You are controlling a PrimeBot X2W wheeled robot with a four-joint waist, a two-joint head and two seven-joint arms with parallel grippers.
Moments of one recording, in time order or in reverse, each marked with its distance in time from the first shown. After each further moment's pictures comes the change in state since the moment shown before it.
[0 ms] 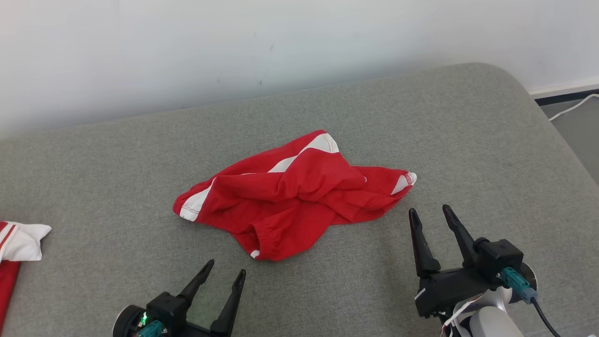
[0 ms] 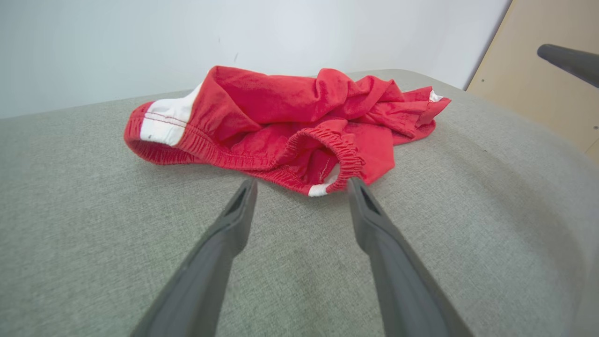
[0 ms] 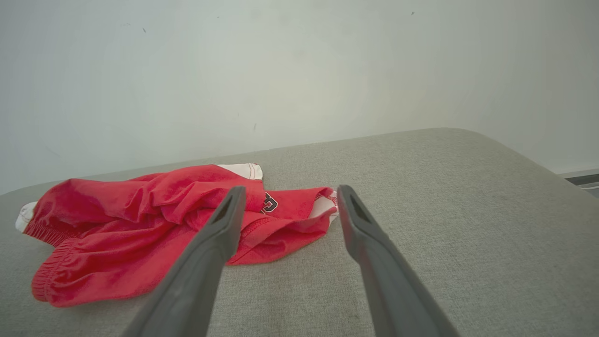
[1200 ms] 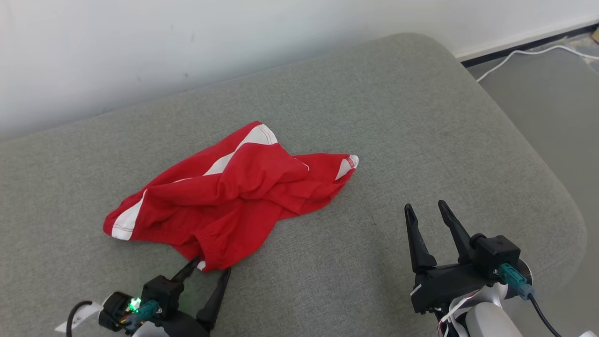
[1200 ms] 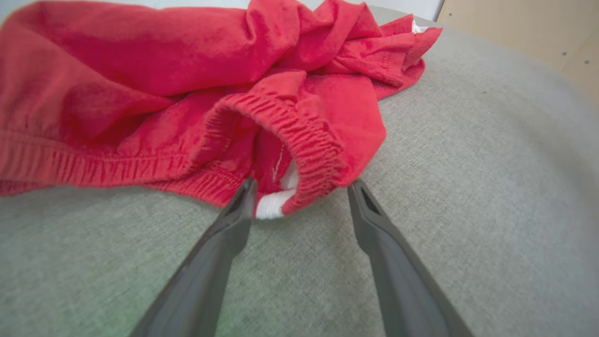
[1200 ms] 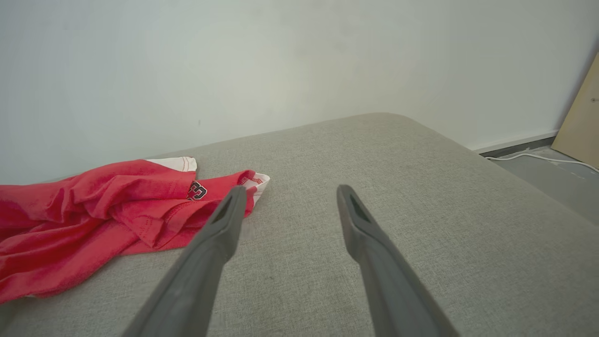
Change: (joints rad) left arm -0.127 0.054 -0.059 0.195 0.009 0.000 0.000; right arm -0.014 0.007 0.009 -0.001 0.011 0.000 0.000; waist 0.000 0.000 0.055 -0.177
